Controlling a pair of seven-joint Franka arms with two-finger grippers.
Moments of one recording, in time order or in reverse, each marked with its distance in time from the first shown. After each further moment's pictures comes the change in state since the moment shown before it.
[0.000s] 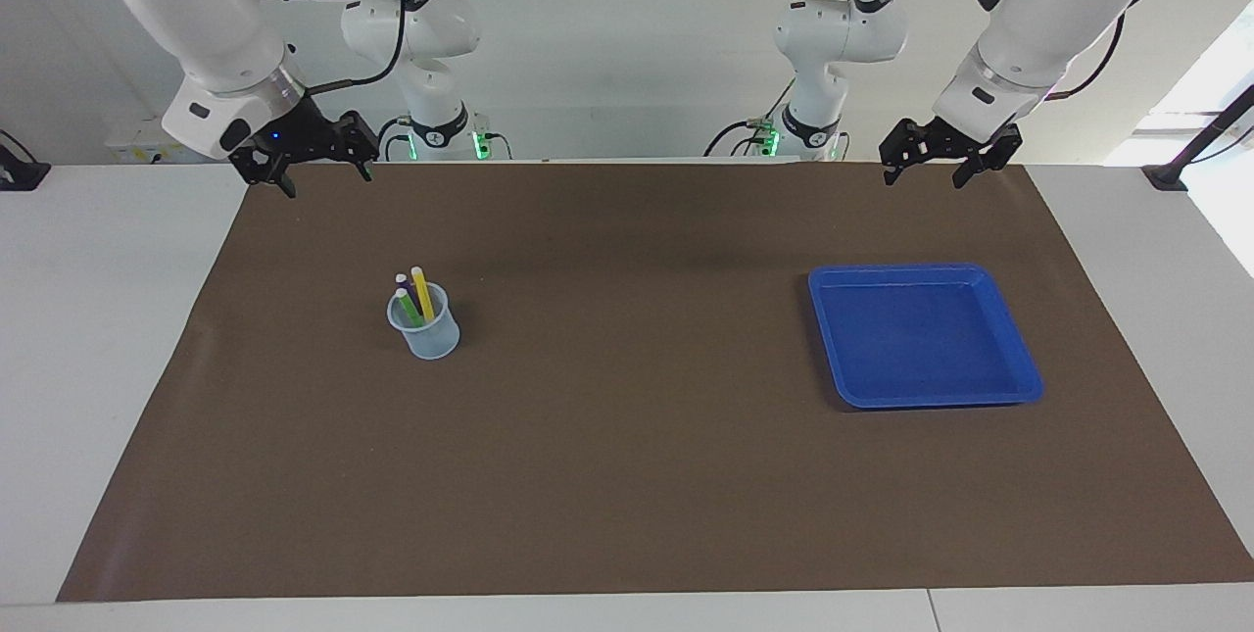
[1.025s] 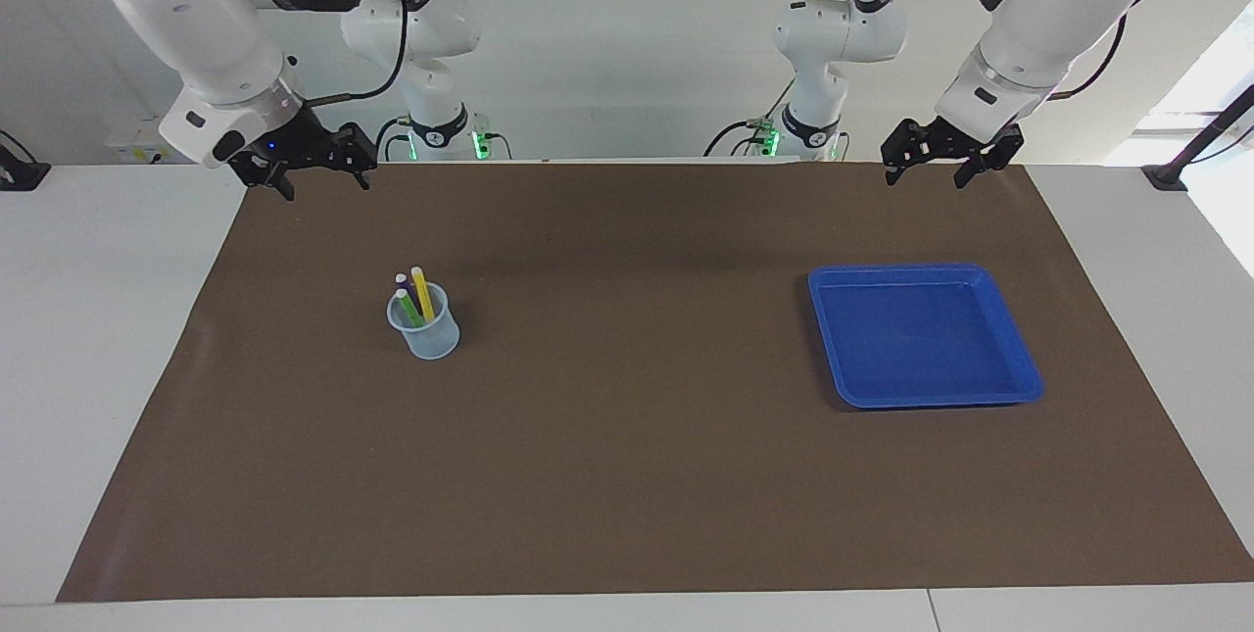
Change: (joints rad) left arm 0.003 0.000 0.000 0.000 0.000 0.000 0.000; right arm 0.014 0.003 -0.031 -0.002 -0.003 0.005 0.040
